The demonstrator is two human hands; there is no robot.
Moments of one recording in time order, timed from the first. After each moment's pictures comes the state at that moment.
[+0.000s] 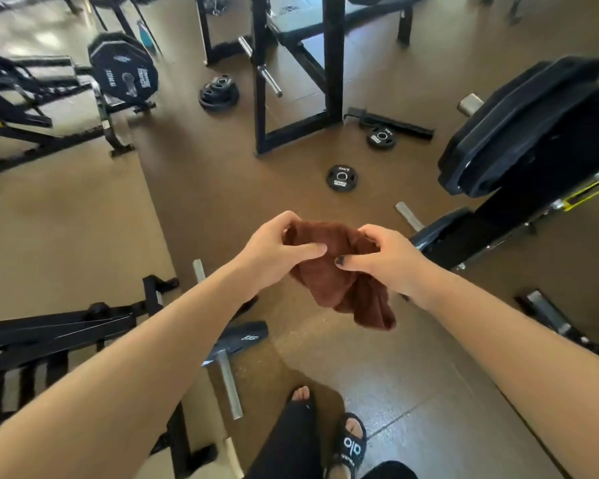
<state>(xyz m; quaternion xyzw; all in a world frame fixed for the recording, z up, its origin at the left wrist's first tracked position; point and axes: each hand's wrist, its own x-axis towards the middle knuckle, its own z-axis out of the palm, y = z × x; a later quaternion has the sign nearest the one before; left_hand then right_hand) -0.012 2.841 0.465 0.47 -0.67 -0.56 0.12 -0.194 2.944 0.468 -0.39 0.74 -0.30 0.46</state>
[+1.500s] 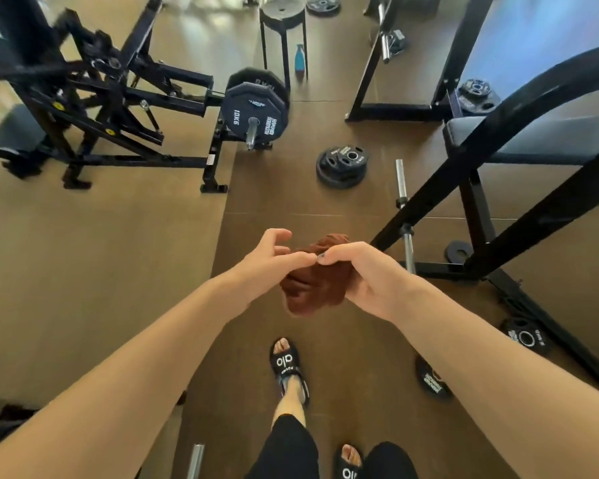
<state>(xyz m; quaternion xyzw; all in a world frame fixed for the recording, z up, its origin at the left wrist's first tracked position) -0.036 2.042 0.457 0.65 -0.45 -0.58 0.19 -0.227 2.040 0.468 -0.25 0.52 -0.26 0.77</state>
